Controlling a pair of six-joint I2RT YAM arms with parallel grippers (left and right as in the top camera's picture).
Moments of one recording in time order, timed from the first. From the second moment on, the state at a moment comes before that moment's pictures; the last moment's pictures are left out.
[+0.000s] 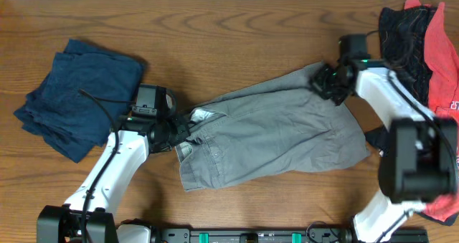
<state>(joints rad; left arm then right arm) -0.14 1.41 0.78 -0.62 0.26 -0.56 0.03 1.84 1.26 -0.61 -0.29 0.80</state>
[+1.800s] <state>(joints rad) -0.16 1.31 0.72 -0.67 0.24 -0.70 0.08 1.74 1.26 -0.79 -0.15 0.36</state>
